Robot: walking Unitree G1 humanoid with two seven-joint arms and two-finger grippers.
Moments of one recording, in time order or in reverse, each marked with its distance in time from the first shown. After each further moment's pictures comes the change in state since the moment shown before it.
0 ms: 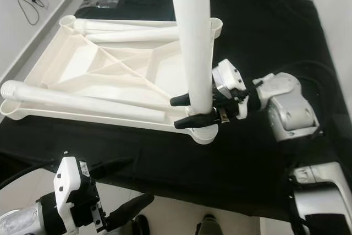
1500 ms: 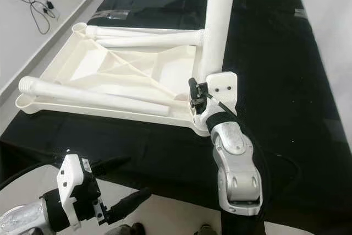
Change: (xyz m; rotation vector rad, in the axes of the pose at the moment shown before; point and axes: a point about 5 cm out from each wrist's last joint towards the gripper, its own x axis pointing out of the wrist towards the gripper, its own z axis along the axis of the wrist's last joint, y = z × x) left arm 0.002 0.012 -0.008 0.009 -0.004 0.029; right arm 0.043 0.039 -0.034 0.314 0.018 -1.531
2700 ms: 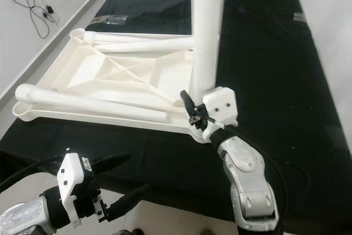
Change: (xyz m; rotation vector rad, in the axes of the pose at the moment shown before) left arm 0.001 0.003 -0.003 0.018 0.001 0.003; right arm -0.008 -0.001 -0.007 -0.119 -0.083 0.333
